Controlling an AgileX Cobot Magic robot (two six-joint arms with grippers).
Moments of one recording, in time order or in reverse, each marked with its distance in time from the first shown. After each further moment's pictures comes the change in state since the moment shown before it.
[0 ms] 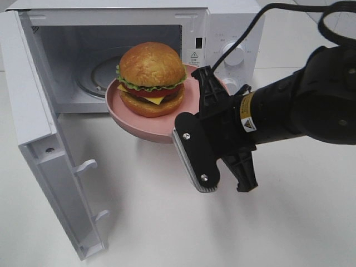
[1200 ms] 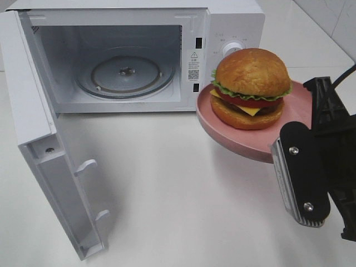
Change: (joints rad) left arm 0.000 0.000 0.000 0.000 0.000 0.000; right arm 0.000 -0.476 0.235 -0.110 0.412 0.346
